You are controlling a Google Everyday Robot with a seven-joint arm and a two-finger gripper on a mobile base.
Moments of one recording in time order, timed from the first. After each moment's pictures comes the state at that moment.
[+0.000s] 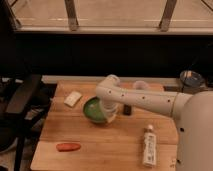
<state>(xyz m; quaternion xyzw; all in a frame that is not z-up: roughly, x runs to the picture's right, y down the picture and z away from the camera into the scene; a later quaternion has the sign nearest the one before) 0.039 0.169 0.820 -0.36 -0.09 -0.24 0.90</state>
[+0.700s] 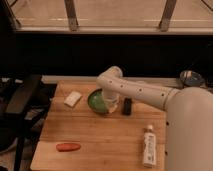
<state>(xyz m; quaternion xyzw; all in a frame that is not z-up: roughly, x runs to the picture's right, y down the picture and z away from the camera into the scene) 0.019 0.131 0.860 -0.35 -0.10 -0.26 0.89</state>
